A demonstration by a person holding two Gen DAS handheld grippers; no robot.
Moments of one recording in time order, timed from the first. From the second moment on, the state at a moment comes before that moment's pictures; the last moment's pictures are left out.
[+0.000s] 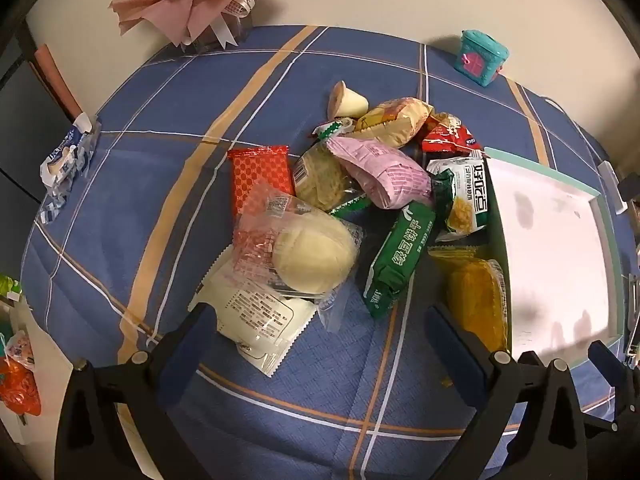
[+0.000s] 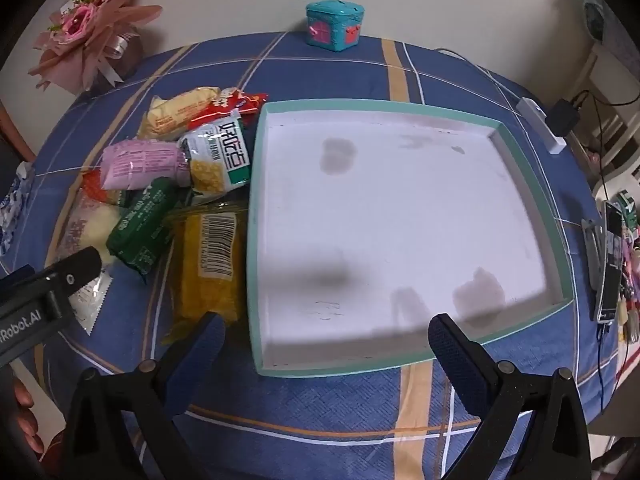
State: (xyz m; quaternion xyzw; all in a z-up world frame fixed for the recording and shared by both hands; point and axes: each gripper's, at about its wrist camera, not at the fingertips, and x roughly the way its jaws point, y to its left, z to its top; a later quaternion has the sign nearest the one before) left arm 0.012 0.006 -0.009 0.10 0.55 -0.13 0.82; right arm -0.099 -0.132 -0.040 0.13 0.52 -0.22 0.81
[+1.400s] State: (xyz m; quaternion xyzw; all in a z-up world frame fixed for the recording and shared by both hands) left arm 0.021 0.018 -0.012 0.08 0.56 -0.12 0.81; right arm -0.089 -0.126 -0.040 0.14 0.51 -0.20 0.82
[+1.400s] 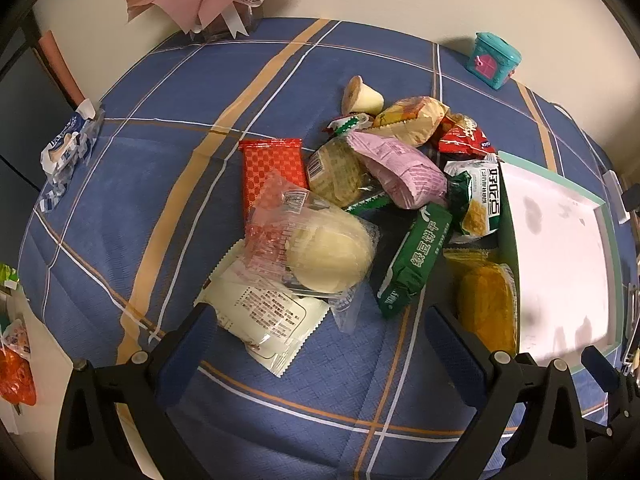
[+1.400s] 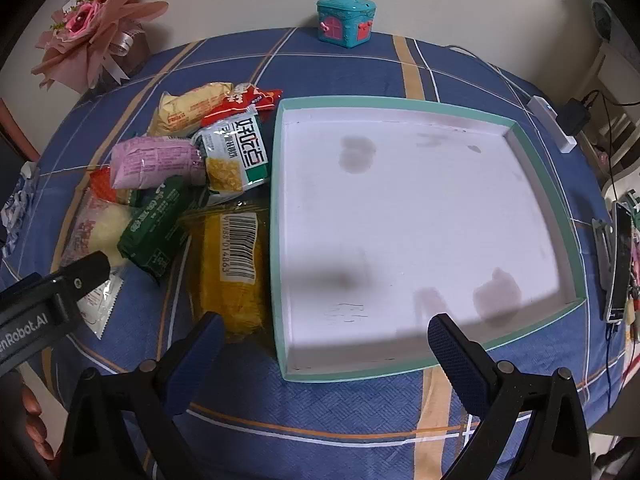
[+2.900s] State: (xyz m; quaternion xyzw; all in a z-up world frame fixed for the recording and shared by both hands) left arm 0.072 0.085 -0.083 -0.05 0.66 -0.05 0.75; right arm -0.041 -0.089 -0.071 0.17 0.55 -0.12 0.81
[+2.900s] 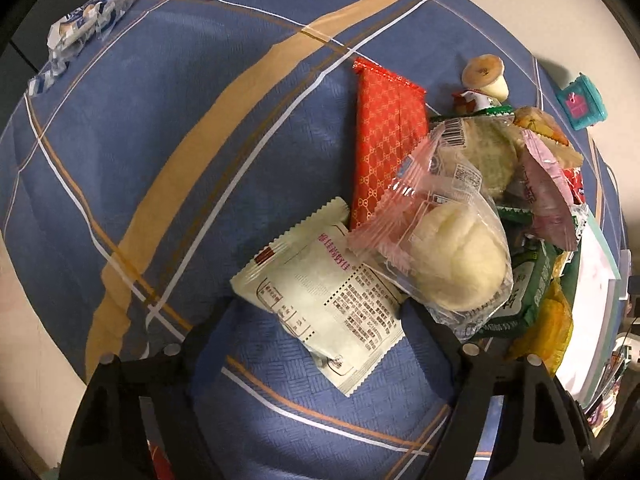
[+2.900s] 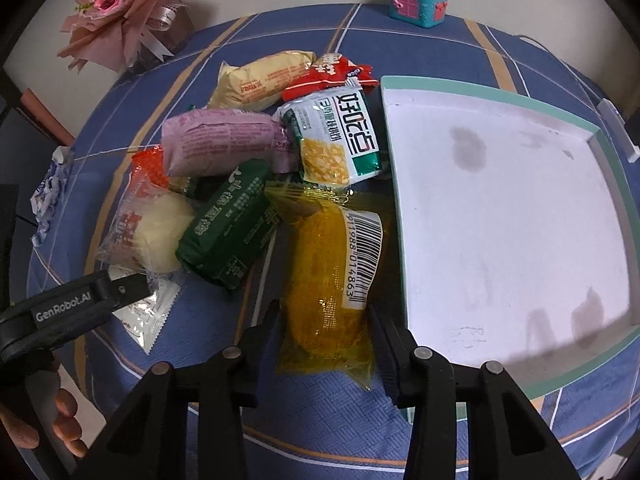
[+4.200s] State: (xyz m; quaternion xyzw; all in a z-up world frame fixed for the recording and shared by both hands) left arm 0.061 0.120 -0.006 -0.13 0.57 -0.08 0.81; right arm -0.054 -0.100 -0.032 0.20 0.51 -0.11 0.83
